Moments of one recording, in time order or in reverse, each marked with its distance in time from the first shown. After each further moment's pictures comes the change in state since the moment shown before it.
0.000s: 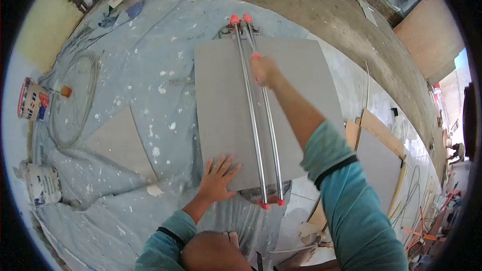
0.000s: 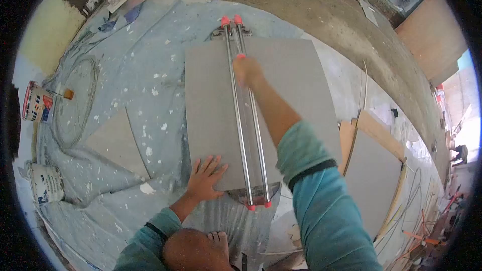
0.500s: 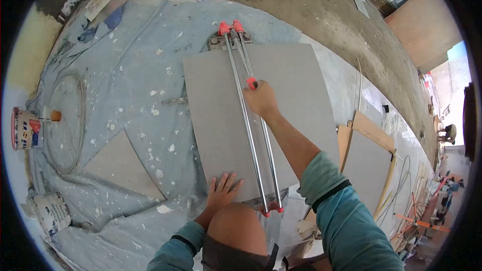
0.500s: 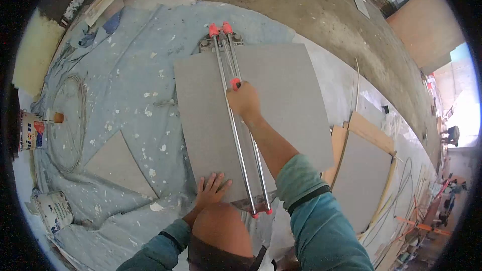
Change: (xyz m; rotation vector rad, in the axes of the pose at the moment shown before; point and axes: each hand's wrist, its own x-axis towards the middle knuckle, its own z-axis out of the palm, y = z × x) left_hand 0.004 -0.011 0.015 -0.119 -0.124 0.030; right_hand -0.015 -0.001 0.008 -0.516 0.326 -0.047
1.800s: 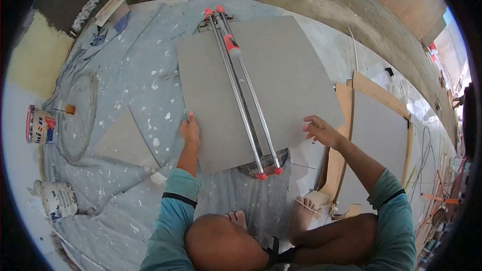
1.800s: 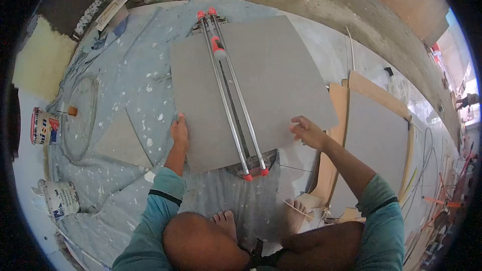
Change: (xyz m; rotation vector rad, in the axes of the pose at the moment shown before) left_hand 0.076 -0.080 -0.016 -1.064 0.961 -0.729; right_hand -0.193 0.250 -0.132 0.191 -0.542 0.078
